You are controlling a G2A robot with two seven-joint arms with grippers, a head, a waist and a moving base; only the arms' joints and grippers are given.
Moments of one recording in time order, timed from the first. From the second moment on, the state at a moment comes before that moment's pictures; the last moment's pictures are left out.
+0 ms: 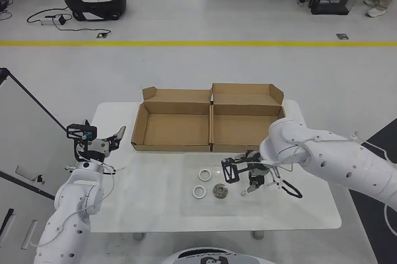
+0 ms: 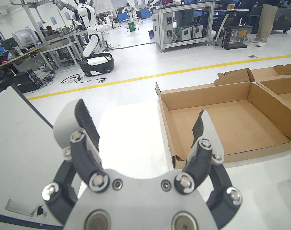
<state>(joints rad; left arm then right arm) 1.73 -1.15 -1.60 -1.80 1.33 0.00 0.00 -0.48 -0.74 0.17 -1.77 -0.56 -0.74 1.08</state>
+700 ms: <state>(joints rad) 1.73 -1.15 -1.60 -1.80 1.33 0.00 0.00 -0.53 -0.70 0.17 -1.82 -0.55 -0.72 1.11</state>
